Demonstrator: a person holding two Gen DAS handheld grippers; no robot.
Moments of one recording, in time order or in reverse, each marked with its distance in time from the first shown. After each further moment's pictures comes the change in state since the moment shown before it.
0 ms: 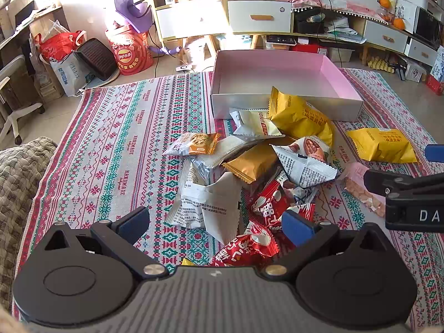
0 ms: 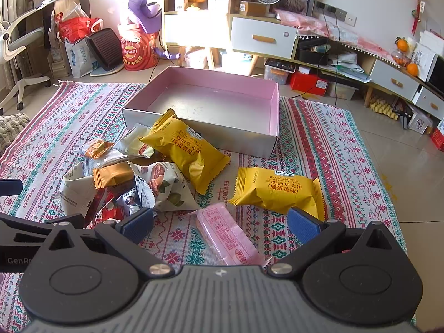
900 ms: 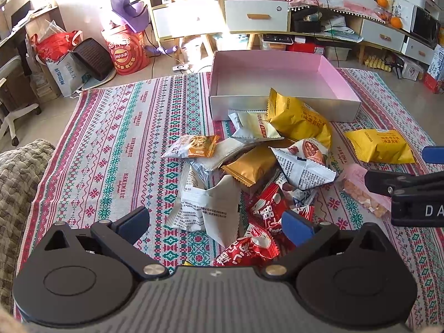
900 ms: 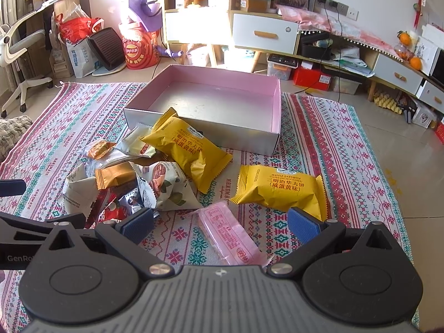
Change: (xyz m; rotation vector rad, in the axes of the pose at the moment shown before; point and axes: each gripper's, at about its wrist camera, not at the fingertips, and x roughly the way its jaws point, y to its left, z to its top) left arm -0.003 0.000 0.009 0.010 0.006 -0.018; right arm 0.001 -0.005 0.003 0.031 0.028 0.037
